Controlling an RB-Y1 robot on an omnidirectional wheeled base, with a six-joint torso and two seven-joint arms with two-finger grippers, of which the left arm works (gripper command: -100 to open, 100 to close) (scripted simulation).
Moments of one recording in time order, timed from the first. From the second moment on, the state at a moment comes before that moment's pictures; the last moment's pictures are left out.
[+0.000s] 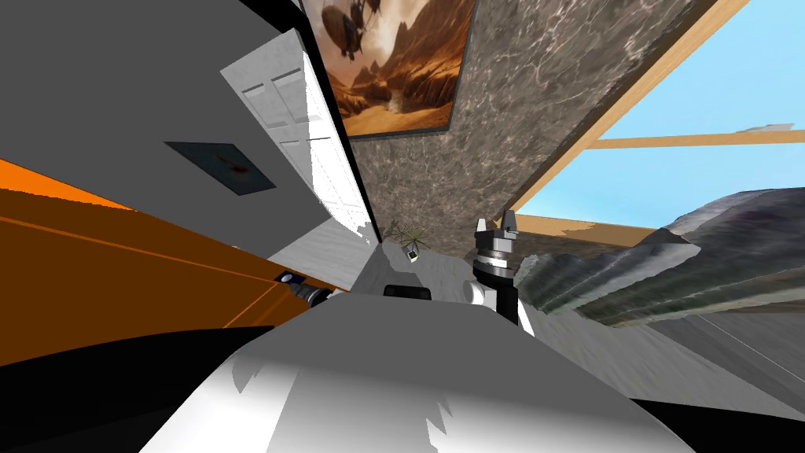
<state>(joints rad) -0.21 -0.03 1.60 -0.83 -0.25 -0.78 -0.03</state>
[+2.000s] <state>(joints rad) -0.19 -0.01 1.63 -0.77 -0.24 -0.82 -0.02</state>
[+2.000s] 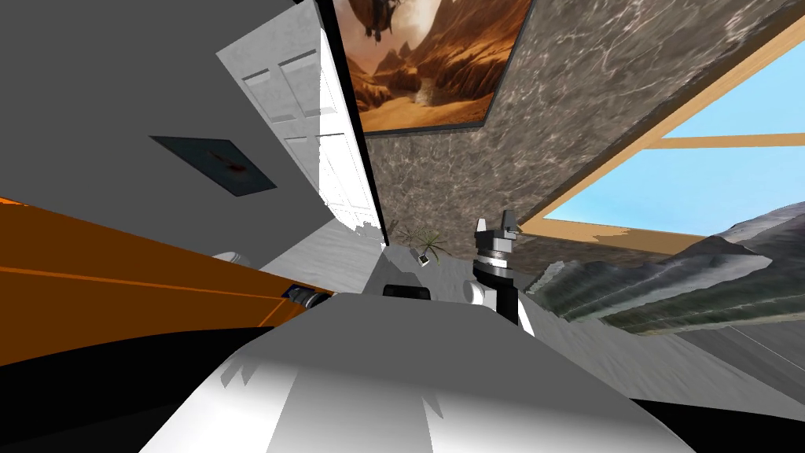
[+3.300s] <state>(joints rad) -0.22 0.06 1.77 -0.79 -0.23 -0.80 -0.04</state>
